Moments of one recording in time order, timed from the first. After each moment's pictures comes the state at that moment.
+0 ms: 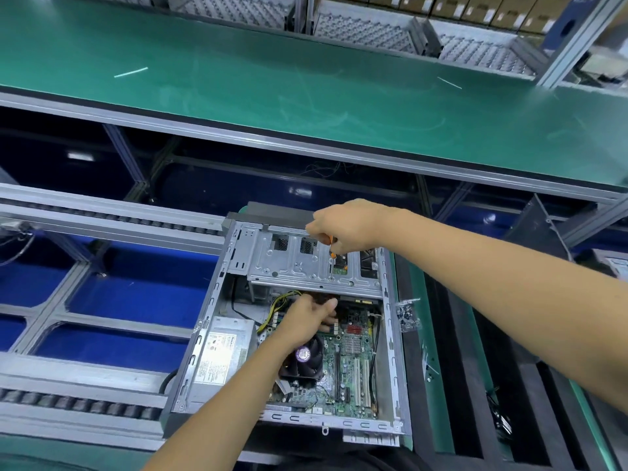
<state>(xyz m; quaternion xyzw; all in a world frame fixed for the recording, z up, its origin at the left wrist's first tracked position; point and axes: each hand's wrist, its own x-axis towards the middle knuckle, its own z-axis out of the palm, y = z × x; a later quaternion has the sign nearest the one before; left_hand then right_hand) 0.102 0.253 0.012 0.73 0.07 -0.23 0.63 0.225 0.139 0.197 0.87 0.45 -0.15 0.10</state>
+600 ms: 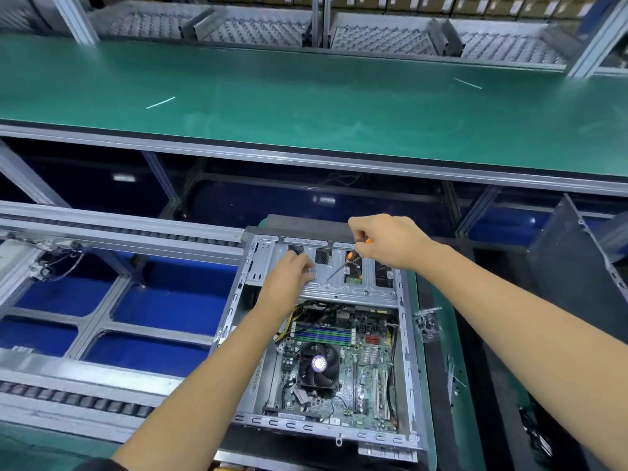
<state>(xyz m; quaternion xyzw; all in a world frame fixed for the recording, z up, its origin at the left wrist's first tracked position) 0.158 0.318 0.046 0.95 -0.04 0.02 0.30 0.216 0.089 0.173 0.95 0.27 -0.08 -0.10</state>
